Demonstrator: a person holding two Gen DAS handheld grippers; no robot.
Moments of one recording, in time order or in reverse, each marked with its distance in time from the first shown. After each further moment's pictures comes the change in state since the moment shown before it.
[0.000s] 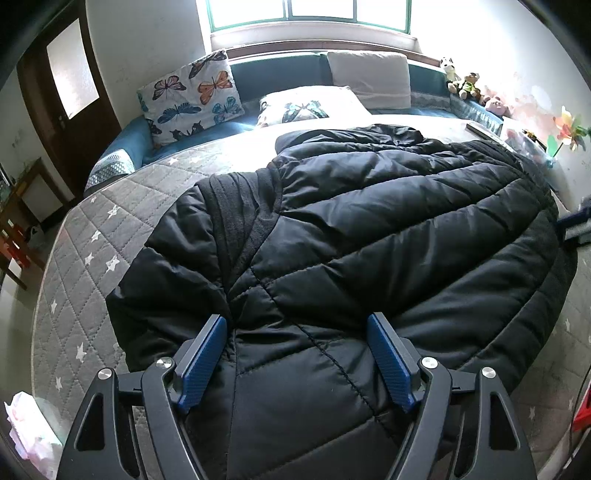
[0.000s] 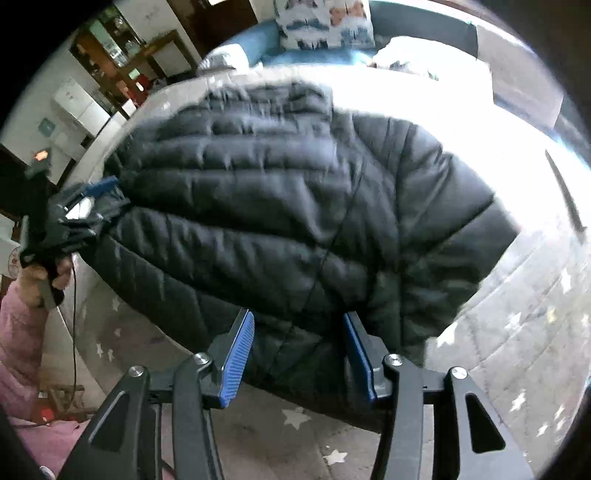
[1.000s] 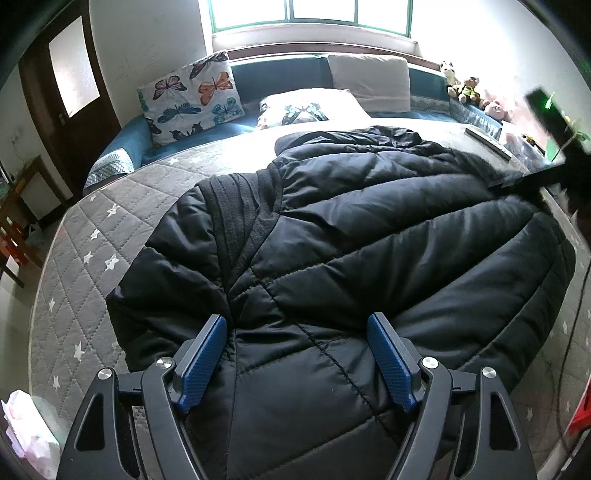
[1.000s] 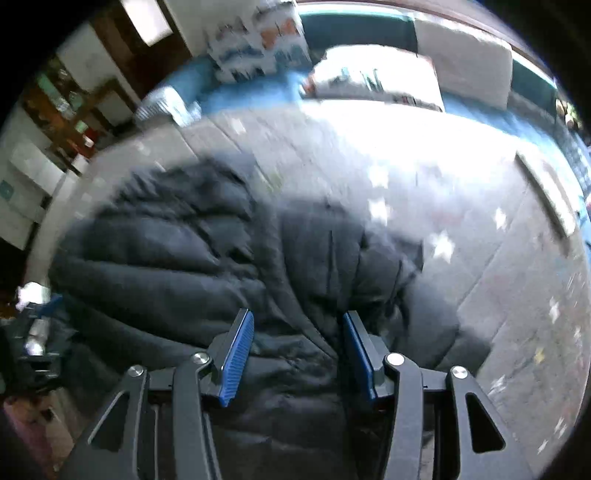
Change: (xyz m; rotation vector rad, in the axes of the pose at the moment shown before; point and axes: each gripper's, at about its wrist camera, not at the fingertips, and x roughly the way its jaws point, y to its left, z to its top) left arm 0.000 -0.002 0.001 -0.016 -0.012 -0.013; right arm 0.068 -0.041 0.074 0.221 -0.042 -0.113
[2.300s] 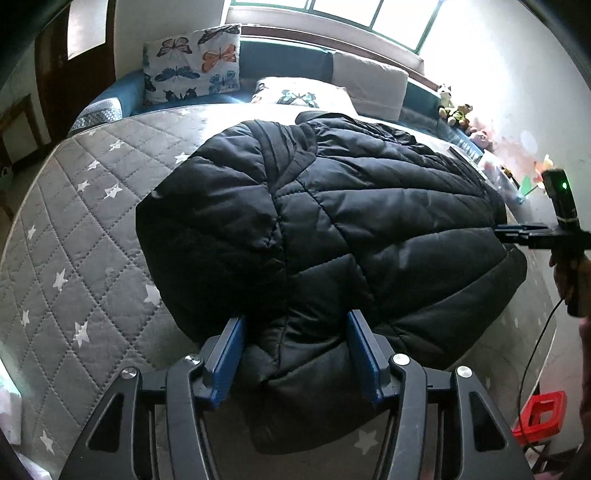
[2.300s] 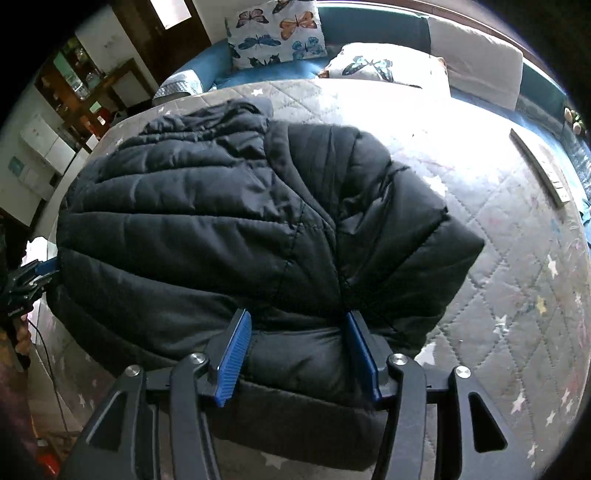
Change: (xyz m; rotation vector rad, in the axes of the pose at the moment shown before) left arm -0.040 0.054 -0.053 -0.168 0.056 -0.196; right arm -0.029 0.002 -0.062 -0.076 -0.010 0.021
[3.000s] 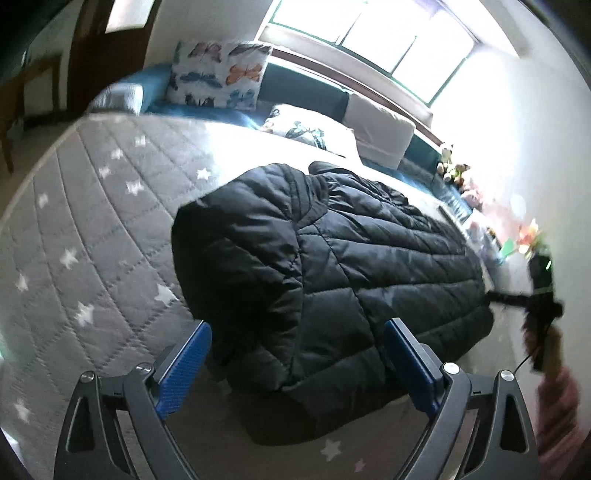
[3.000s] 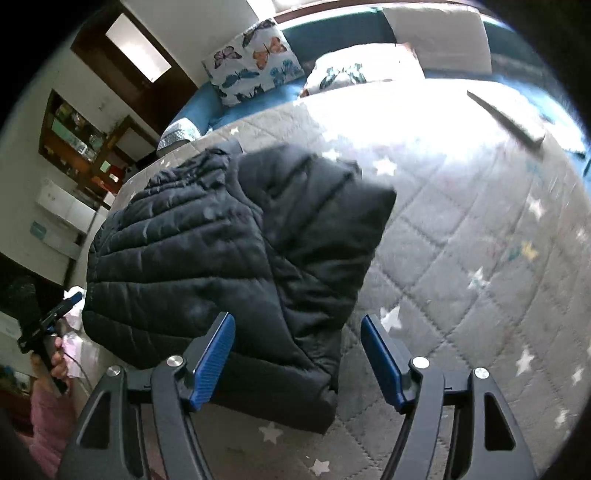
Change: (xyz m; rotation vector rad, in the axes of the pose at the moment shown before) left arm -0.036 0.028 0.006 -0.213 -0.119 -0.129; right arm -0.031 -0.065 -0.033 0.211 -0.083 0.185
